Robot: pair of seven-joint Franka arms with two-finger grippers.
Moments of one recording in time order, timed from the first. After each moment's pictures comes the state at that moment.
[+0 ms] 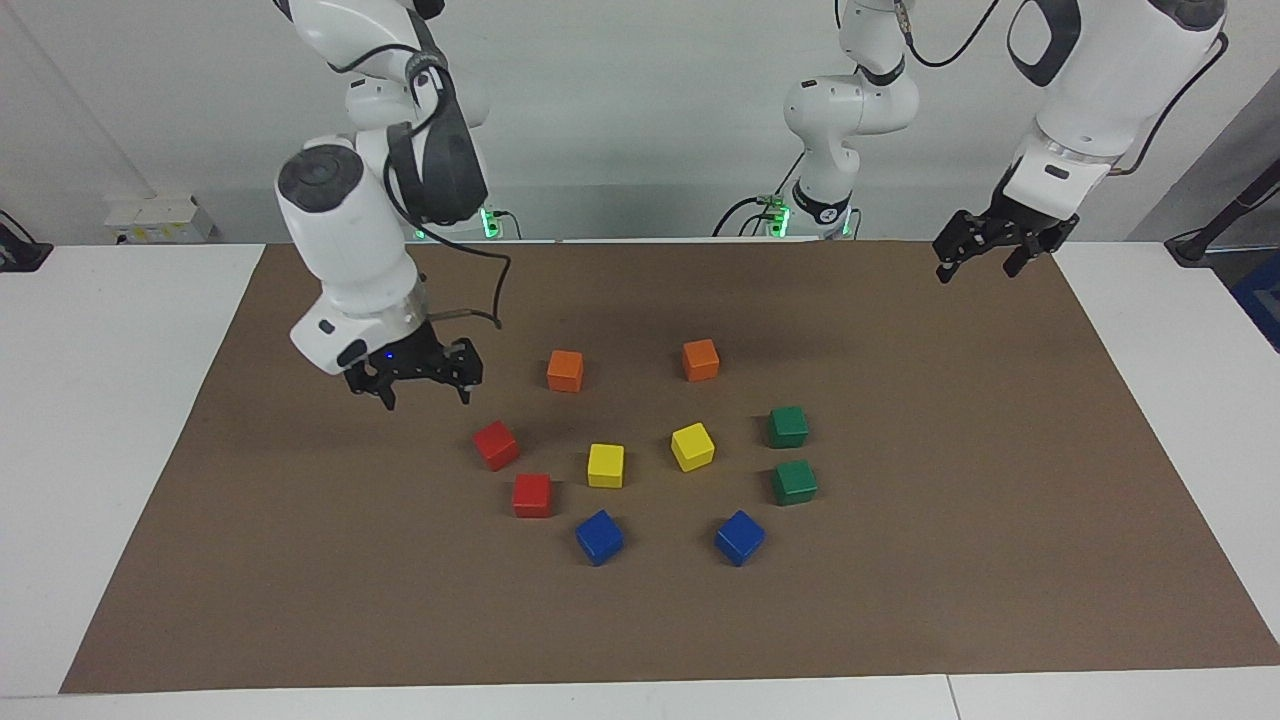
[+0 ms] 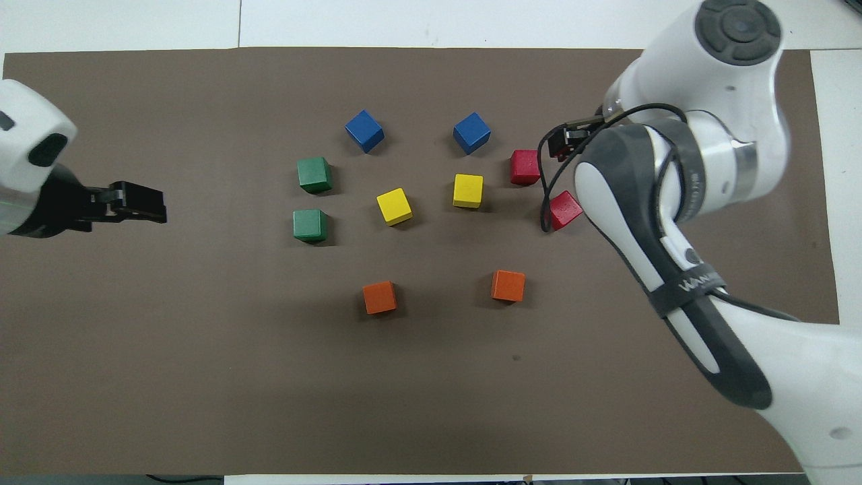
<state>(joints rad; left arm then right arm) -0.11 -0.07 -0.07 -1.74 -0.03 1.71 -0.18 0.20 0.45 0.05 -1.42 -0.02 1.89 0.15</state>
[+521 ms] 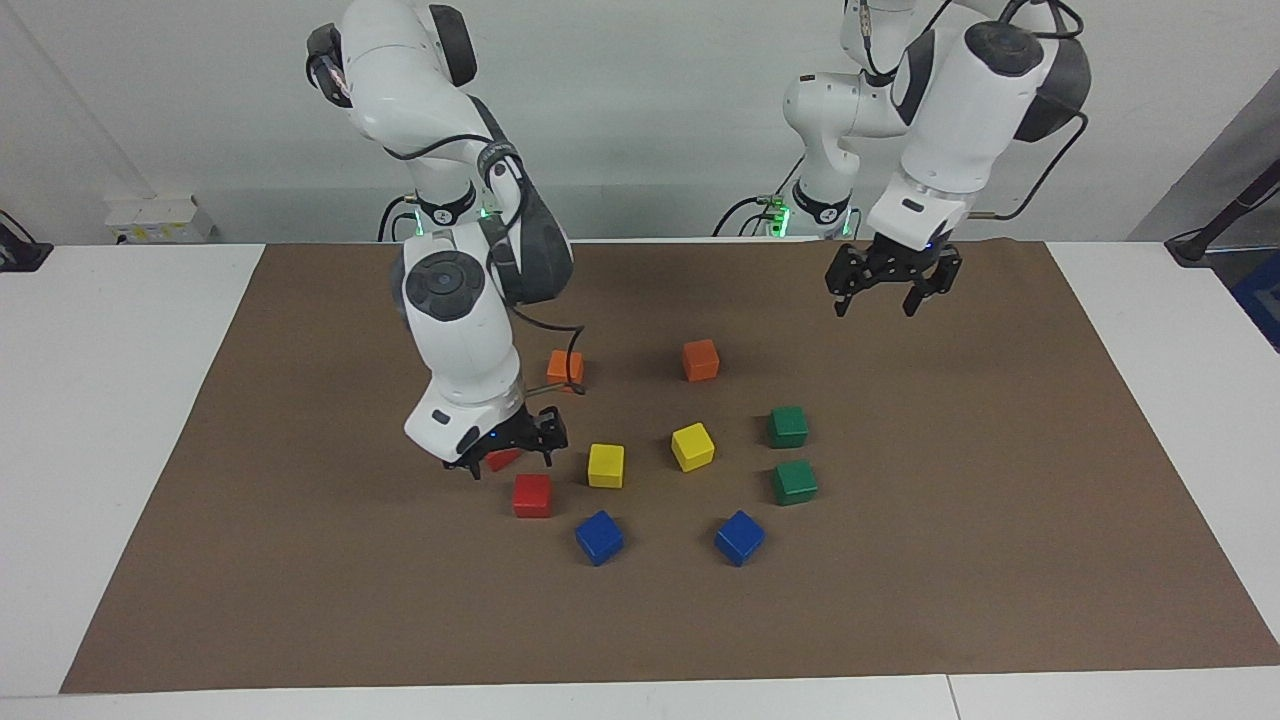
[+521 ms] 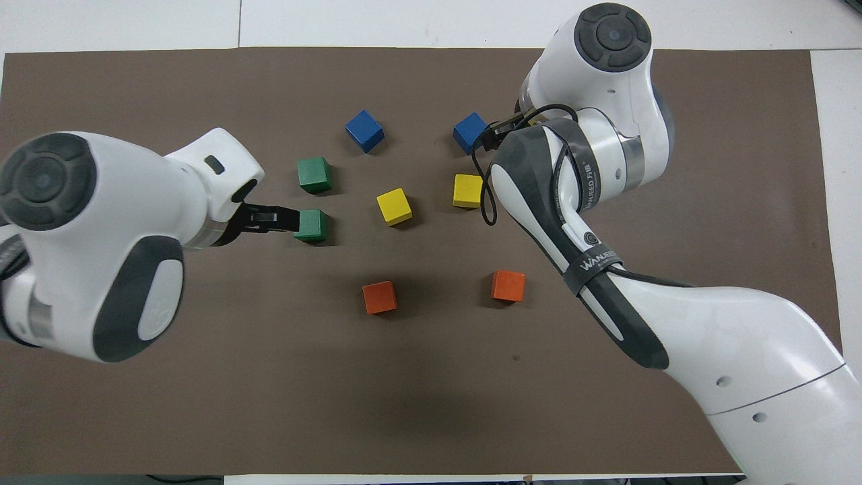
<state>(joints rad) -0.30 0.00 -0.08 -1.95 -0.03 2.05 -0.22 0.30 0.61 0.05 -1.25 -0.03 1.99 -0.07</state>
